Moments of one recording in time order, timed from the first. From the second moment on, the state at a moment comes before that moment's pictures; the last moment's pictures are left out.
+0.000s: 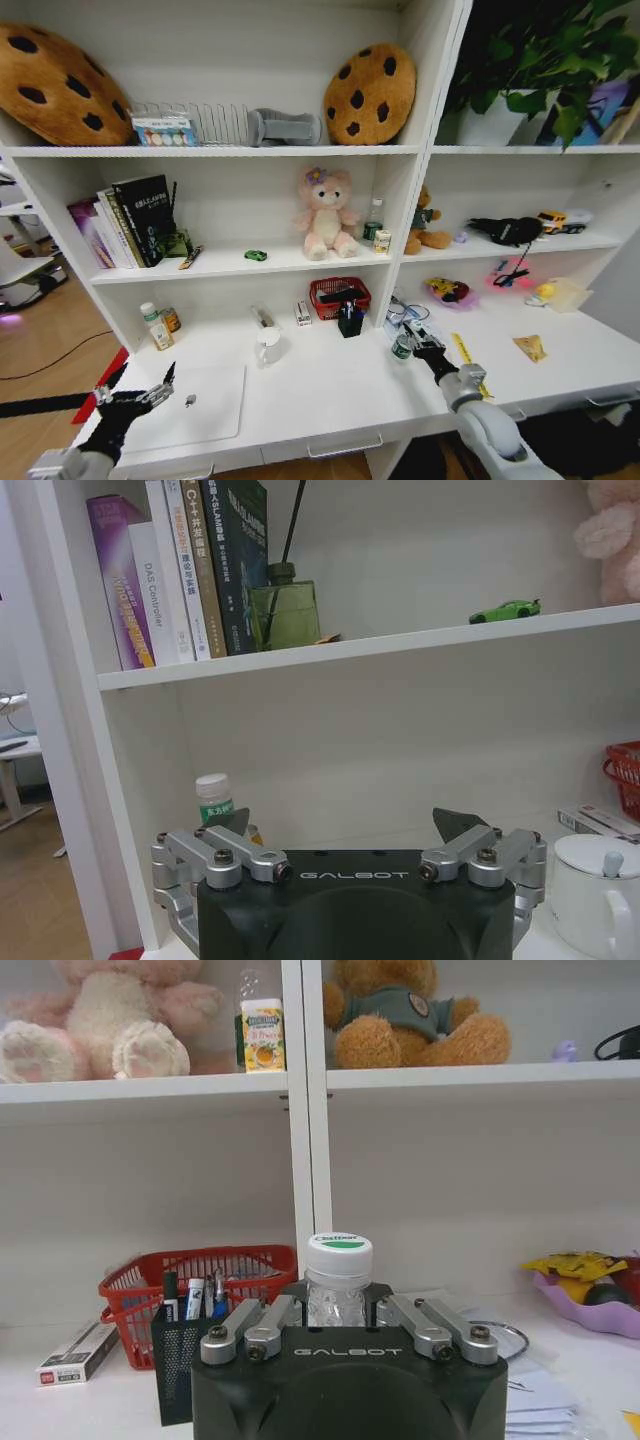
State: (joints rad) left arm 2.00 -1.25 -1.01 -2.35 -0.43 0.09 0.00; right arm -1.57 1.06 0.70 1.99 0.58 -0.06 -0.01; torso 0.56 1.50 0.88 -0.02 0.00
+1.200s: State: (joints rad) left arm 2.00 -1.25 -1.01 -2.35 -0.43 0.09 0.00; right arm -1.99 1.33 0.67 1.58 0.24 0.31 -0.02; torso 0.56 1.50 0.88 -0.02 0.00
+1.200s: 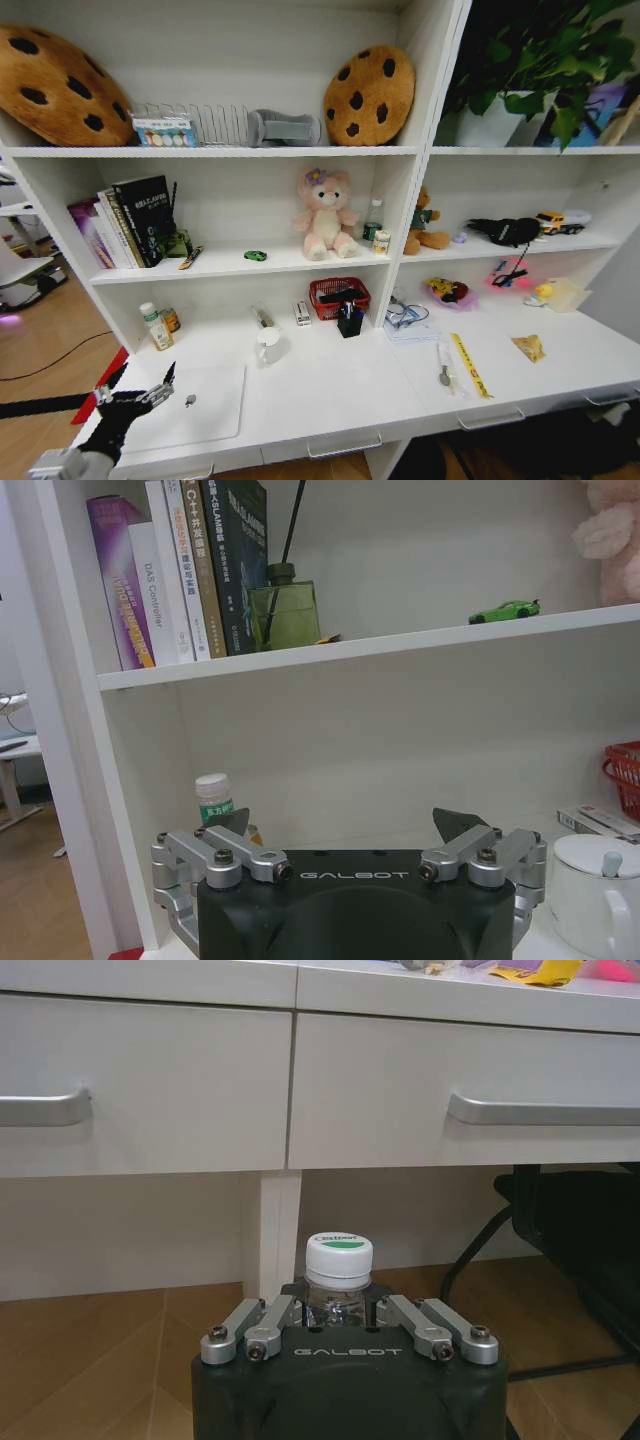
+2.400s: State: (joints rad) left arm 2.00 -1.25 -1.01 -2.35 -0.43 0.09 0.00; right arm -1.89 1.30 0.62 1.47 0.28 0.35 -0.03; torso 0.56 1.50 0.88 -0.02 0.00
